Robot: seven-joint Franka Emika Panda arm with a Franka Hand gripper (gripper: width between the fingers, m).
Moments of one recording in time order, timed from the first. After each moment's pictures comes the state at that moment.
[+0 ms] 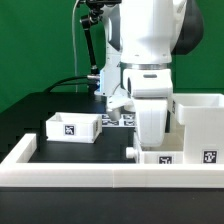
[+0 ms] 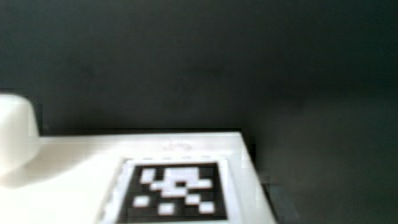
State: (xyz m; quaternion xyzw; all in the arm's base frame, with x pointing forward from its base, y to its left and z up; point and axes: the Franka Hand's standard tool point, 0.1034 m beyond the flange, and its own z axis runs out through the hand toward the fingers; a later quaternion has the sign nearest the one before) arm 0.548 0.013 0.010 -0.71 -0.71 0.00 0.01
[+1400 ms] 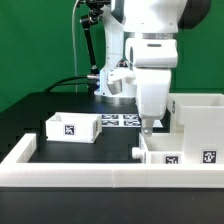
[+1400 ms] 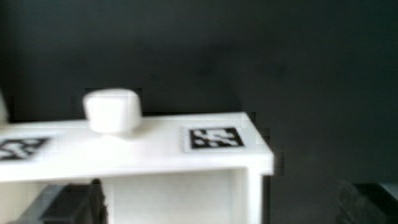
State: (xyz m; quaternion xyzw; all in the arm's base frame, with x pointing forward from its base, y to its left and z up) arm 0.567 -0.005 0.063 -0.71 -0.70 0.02 0.01
